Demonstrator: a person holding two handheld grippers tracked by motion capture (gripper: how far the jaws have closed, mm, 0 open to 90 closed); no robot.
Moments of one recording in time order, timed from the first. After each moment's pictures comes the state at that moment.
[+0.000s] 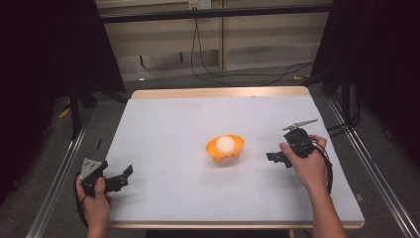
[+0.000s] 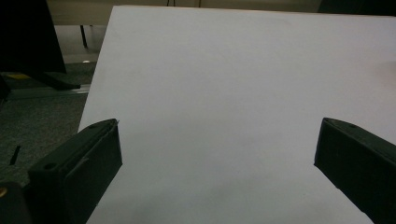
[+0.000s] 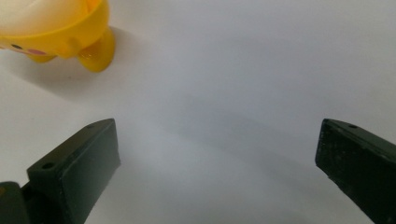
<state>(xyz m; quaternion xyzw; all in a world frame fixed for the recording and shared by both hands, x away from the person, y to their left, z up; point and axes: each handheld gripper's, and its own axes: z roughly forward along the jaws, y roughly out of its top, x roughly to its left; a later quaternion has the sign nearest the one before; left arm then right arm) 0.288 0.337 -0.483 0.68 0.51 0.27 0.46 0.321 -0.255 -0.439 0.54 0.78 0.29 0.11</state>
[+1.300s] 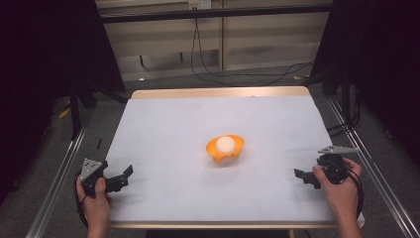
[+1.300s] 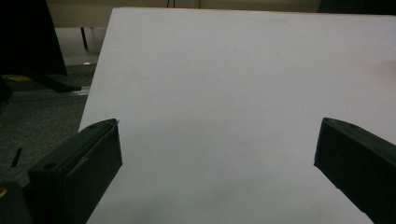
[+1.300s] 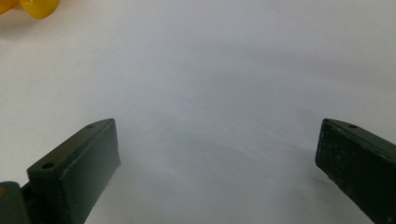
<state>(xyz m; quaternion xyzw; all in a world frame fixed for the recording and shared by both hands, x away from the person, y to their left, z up) 0.287 0.337 -0.483 0.68 0.51 0.27 0.46 0.254 -0.328 -0.475 0.56 0.74 0.34 0.17</state>
